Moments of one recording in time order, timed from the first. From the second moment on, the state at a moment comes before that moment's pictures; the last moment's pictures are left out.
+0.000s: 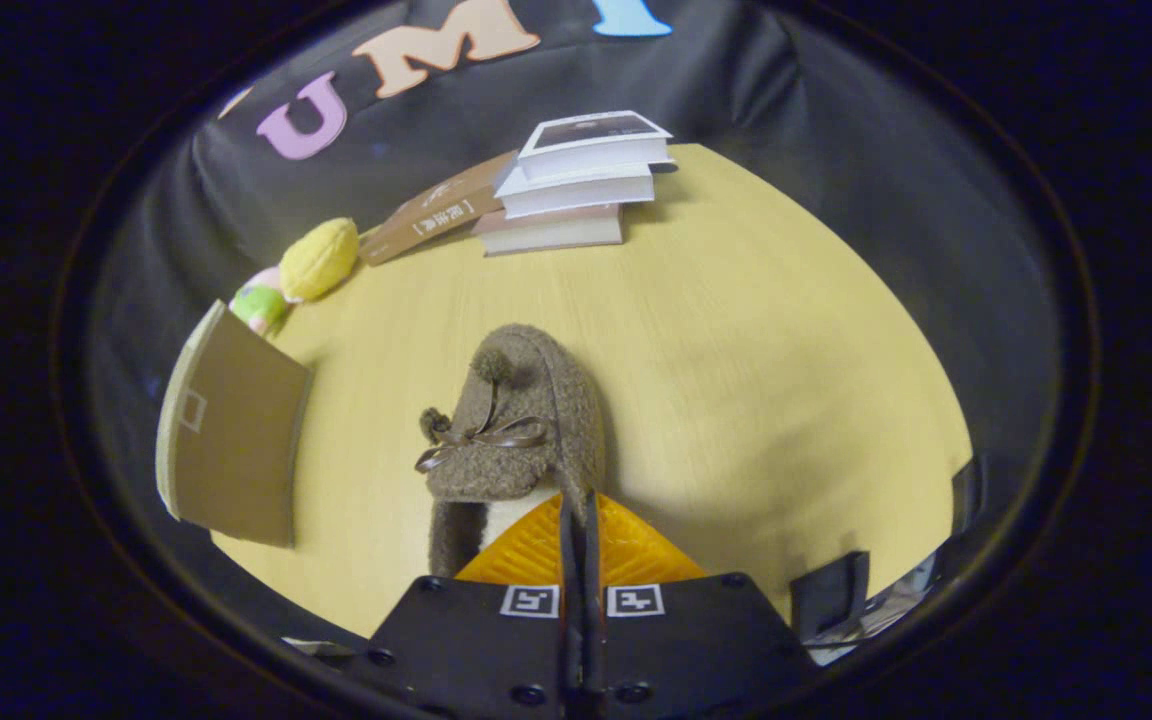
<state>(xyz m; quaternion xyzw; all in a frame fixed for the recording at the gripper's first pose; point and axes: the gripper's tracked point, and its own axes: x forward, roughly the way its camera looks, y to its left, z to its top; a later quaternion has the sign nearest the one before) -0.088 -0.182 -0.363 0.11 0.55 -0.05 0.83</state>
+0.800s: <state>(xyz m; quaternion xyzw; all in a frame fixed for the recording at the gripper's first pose) -0.043 0.005 -0.257 0.17 0.51 0.02 0.85</state>
